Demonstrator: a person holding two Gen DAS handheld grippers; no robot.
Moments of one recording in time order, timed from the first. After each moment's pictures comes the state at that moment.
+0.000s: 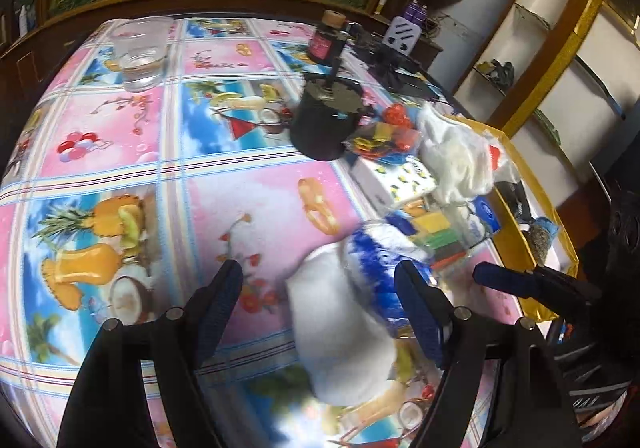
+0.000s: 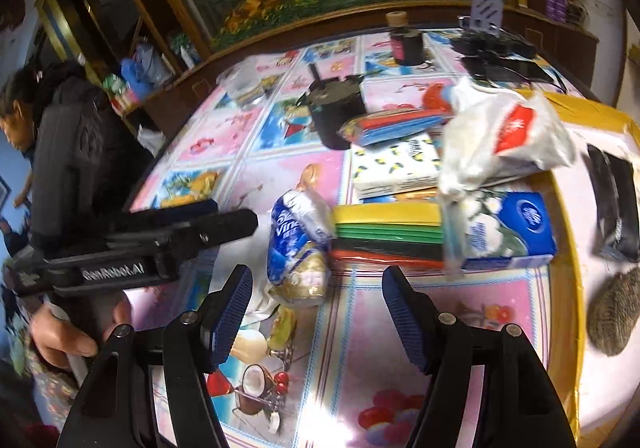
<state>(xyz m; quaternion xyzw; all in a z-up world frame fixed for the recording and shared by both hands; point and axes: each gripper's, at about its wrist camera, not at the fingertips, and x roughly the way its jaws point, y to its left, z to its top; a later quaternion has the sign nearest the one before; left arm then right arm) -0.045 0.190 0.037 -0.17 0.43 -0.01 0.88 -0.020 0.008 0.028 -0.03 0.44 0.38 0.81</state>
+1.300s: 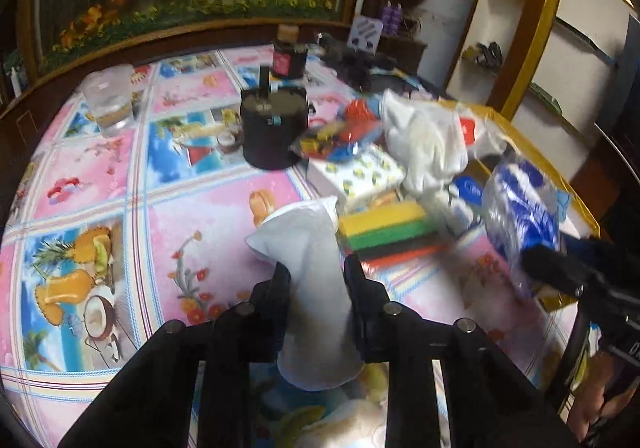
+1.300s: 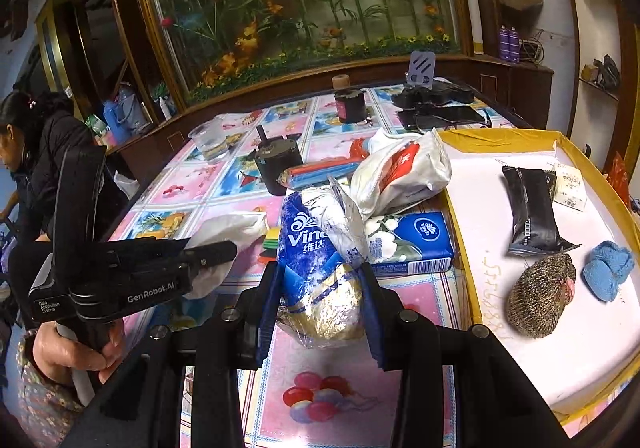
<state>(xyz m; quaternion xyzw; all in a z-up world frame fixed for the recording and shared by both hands) -0.046 0.123 0.040 -0.08 0.39 -0.01 0.92 -0.044 -0.070 0.043 0.01 0.34 0.32 0.88</state>
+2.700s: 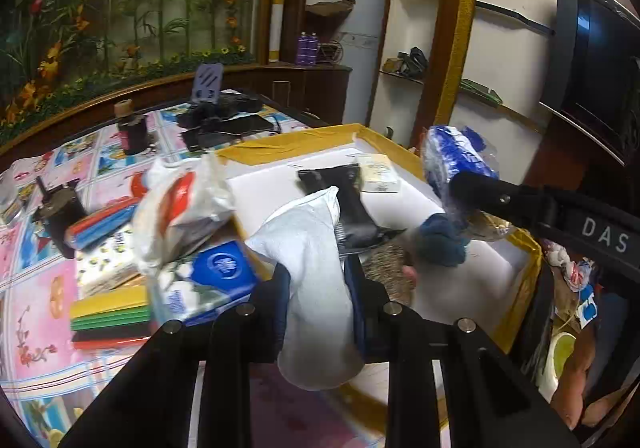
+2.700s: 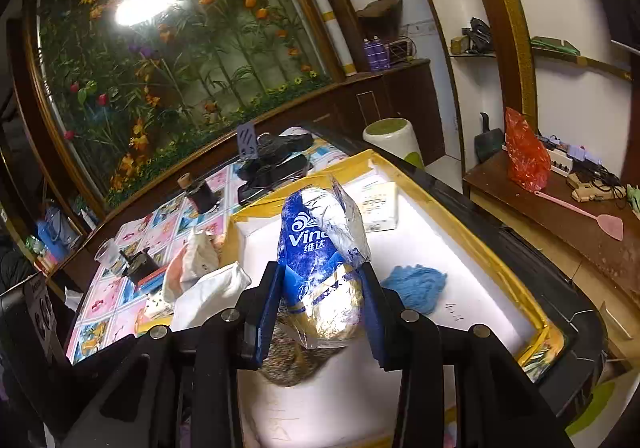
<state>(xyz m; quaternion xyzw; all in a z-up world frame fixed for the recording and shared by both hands) 0.001 -0.088 0.055 -0.02 0.32 -0.10 0.94 0.011 -0.266 0.062 0.15 0.31 0.15 0.93</state>
